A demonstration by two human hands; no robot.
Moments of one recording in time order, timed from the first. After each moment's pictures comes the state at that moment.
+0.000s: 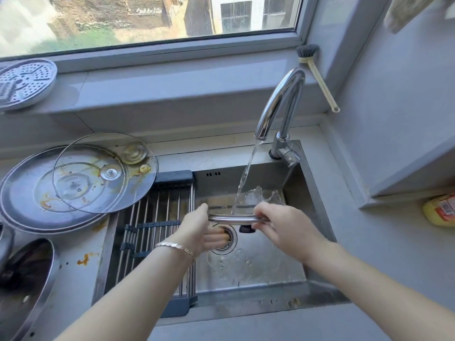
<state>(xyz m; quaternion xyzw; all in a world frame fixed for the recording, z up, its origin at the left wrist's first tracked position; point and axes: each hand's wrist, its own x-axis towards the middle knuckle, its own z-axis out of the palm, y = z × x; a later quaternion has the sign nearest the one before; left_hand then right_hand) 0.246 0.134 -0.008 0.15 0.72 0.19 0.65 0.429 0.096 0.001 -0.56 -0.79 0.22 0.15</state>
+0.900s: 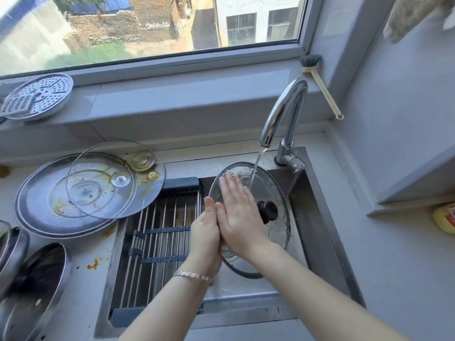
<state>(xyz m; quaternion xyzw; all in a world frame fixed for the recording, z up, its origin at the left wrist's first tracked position) 0.268 0.108 0.011 0.25 0.59 0.46 0.62 0.340 0.117 -0.006 -0.60 -0.72 0.28 0.22</state>
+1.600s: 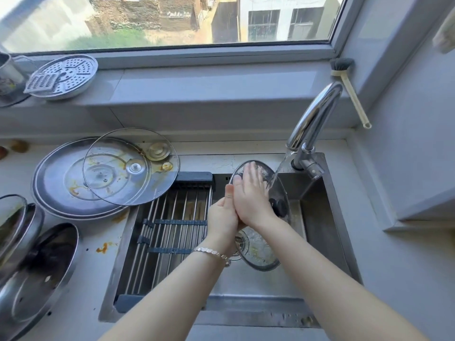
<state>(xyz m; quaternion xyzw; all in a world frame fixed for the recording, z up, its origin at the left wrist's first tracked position) 0.270 0.135 0.007 0.20 0.61 0.47 0.61 0.329 0.169 -0.006 -0.67 -0.61 0.38 0.18</state>
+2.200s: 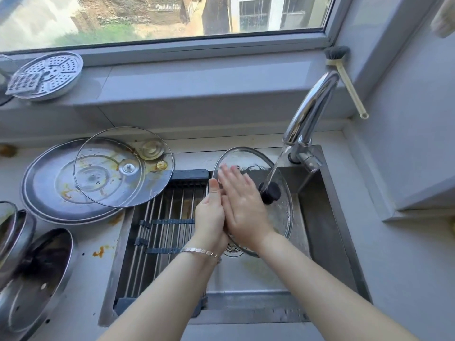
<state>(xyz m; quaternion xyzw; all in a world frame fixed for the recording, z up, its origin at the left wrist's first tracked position) 0.258 0.142 0.003 0.16 0.57 0.51 0.62 0.328 0.142 -0.029 -0.53 -0.77 0.20 0.30</state>
